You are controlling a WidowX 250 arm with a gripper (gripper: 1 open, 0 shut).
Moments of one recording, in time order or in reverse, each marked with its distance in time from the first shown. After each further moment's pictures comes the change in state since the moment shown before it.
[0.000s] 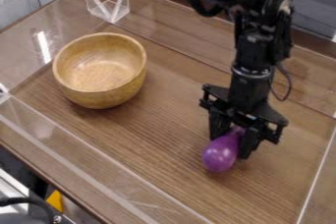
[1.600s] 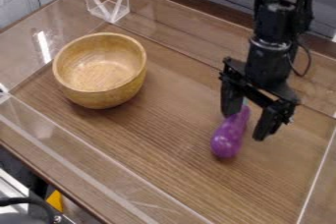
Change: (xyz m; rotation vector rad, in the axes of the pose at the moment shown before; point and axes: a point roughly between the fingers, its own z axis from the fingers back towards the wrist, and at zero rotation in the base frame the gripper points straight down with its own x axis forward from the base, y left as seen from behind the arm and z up) arm 0.018 -0.008 0.020 0.028 0.001 -0.244
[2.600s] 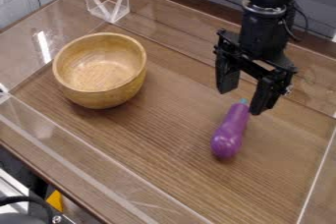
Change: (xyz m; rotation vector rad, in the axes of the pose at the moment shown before) arm -0.007 0.007 0.033 -0.015 -0.023 -0.027
